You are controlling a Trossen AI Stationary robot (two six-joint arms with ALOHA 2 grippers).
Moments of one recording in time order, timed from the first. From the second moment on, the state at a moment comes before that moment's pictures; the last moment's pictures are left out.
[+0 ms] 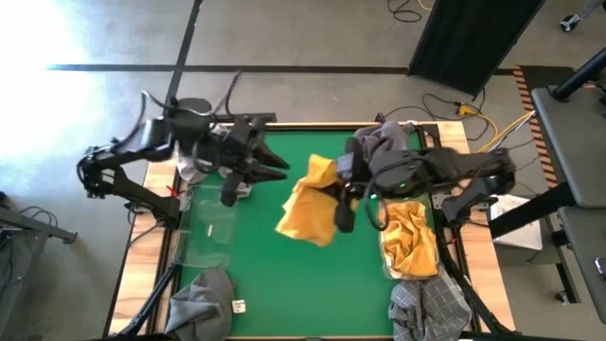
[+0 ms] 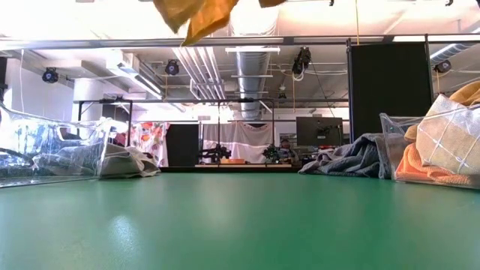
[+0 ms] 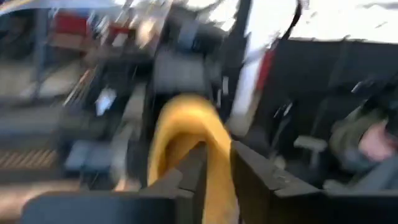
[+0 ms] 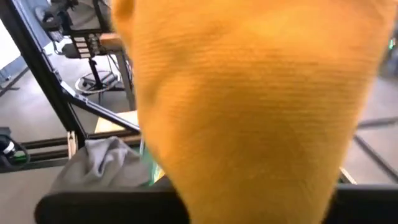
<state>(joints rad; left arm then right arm) 0.03 1.38 1.73 -0.33 0.40 -0.18 0.26 1.68 2.05 -0.70 0.37 0.16</state>
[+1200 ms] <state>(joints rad) 0.04 1.19 1.40 -0.95 -0.17 -0.35 0.33 1.14 1.50 -1.51 0.41 0.69</state>
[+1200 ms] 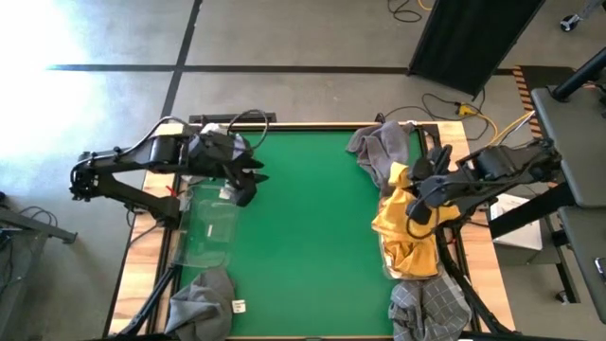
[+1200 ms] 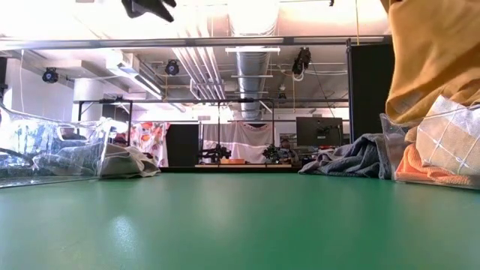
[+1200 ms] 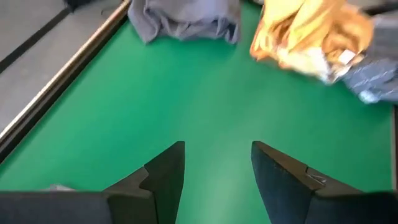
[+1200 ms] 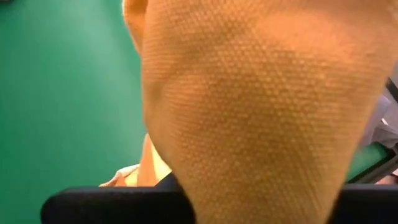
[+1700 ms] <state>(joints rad) 0.03 1.25 1.36 -0.48 0.09 -0.31 0.33 1.16 1.03 -1.24 0.22 0.98</state>
